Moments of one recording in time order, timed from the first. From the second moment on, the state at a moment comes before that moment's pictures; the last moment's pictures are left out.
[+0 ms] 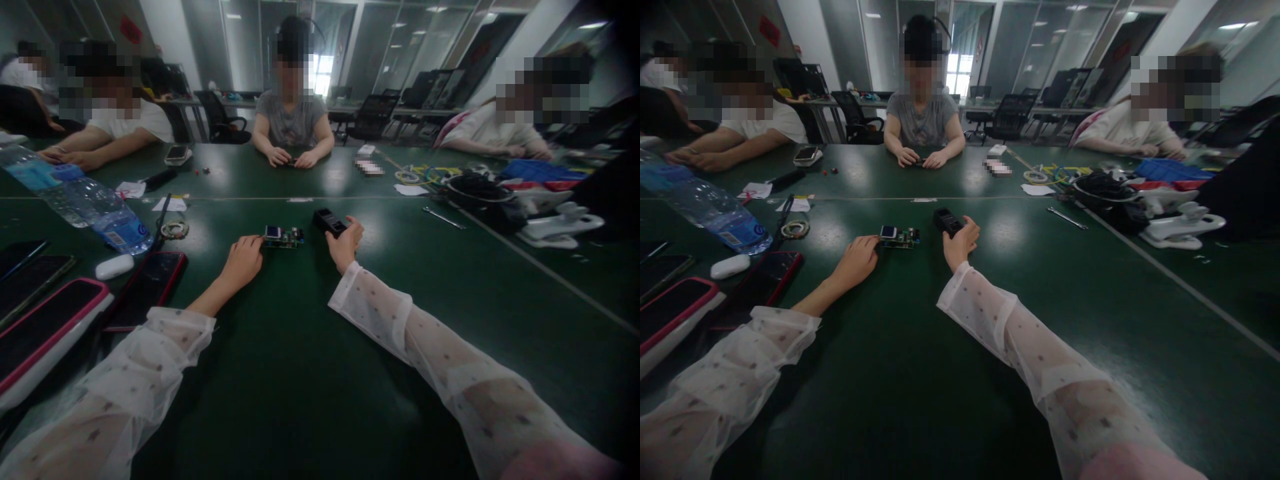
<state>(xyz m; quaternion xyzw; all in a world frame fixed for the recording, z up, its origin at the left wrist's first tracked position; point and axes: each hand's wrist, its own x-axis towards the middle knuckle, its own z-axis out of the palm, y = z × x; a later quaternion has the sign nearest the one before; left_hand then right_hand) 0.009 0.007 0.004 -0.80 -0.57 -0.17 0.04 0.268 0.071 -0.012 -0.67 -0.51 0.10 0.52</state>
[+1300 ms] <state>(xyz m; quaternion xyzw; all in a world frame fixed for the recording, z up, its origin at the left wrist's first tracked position) 0.009 0.006 0.003 -0.80 -0.57 -0.18 0.04 0.254 0.051 0.000 -0.38 -0.78 0.13 0.48</state>
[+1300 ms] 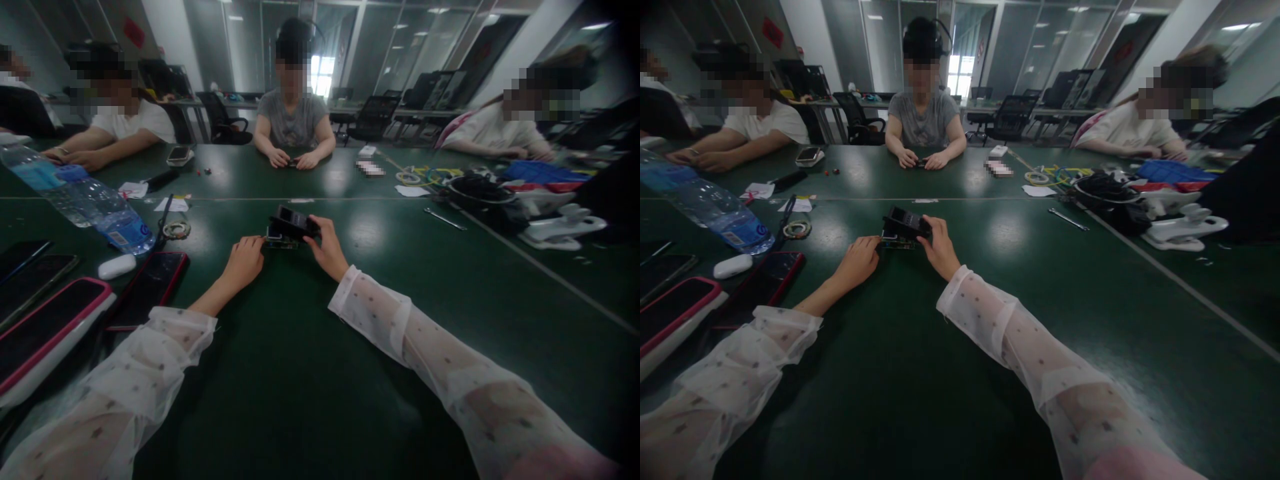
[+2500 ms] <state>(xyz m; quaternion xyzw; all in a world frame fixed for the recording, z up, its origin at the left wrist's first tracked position) 0.010 0.005 0.005 -0.78 -0.59 -0.19 0.04 0.259 0.064 -0.008 -0.37 -0.83 0.24 0.35</state>
